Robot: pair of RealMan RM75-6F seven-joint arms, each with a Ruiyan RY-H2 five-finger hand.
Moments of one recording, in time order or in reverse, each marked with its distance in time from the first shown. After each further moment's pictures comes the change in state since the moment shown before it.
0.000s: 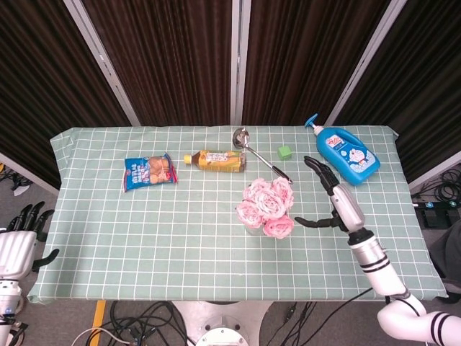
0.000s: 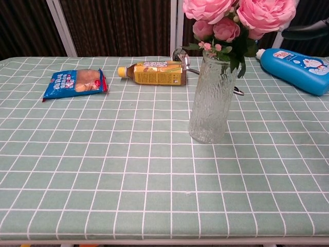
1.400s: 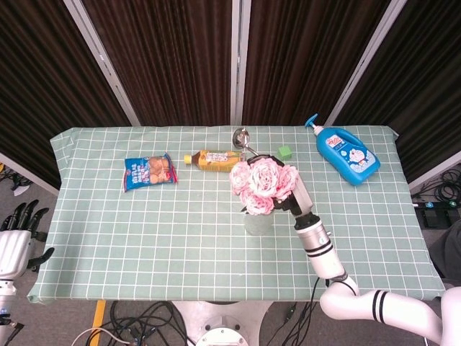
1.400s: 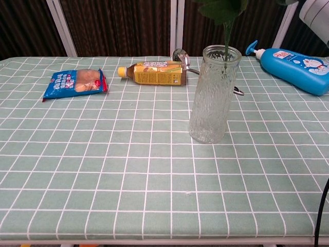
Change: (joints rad) left arm 0.005 0.013 -0.003 0.006 -0.003 0.016 -0.003; right arm 0.174 -0.284 0.201 -0.035 0.111 -0.046 0.187
